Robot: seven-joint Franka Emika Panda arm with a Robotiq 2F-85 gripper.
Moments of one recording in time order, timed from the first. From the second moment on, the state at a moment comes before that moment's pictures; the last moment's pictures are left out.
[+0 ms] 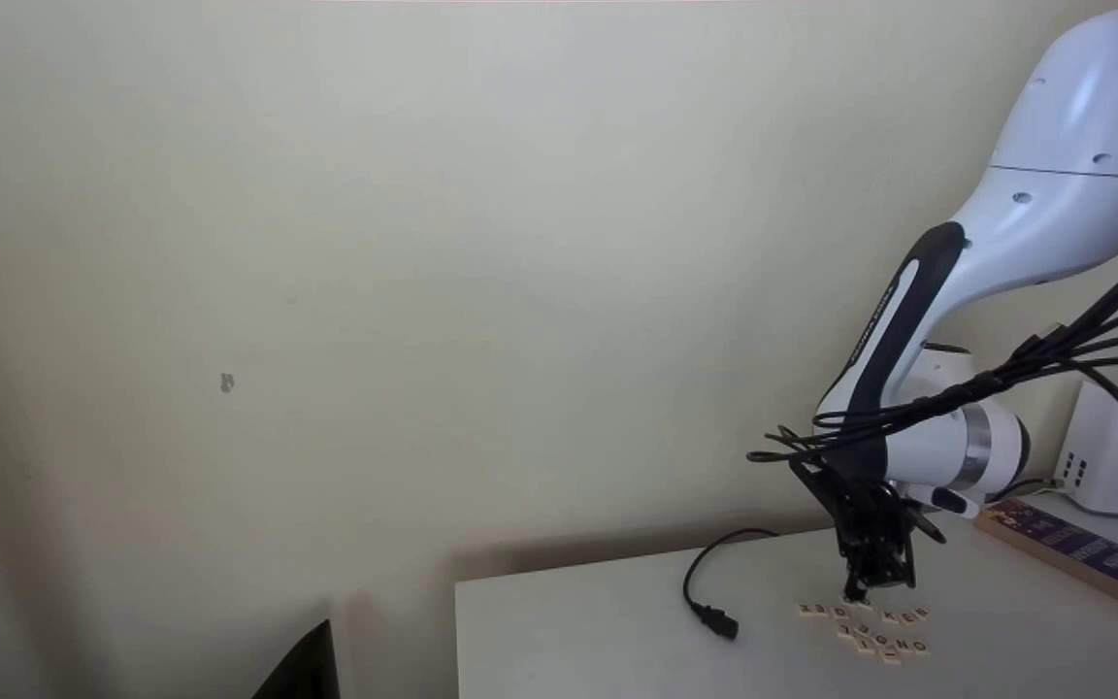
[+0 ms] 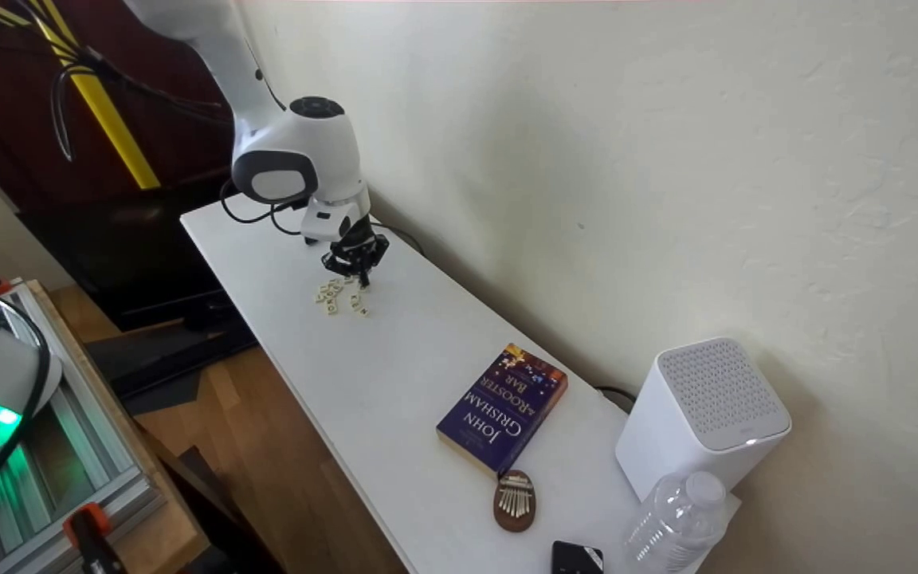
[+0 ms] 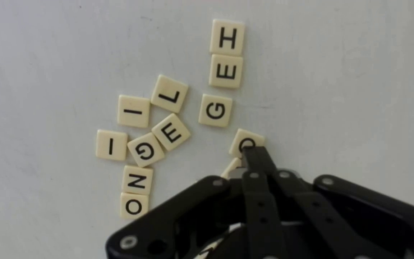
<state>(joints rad) -0.05 0.75 0.00 -2.24 0.51 3.04 1.35</state>
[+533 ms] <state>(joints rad) 0.00 0.75 -0.01 -2.21 0.50 2.96 1.35</state>
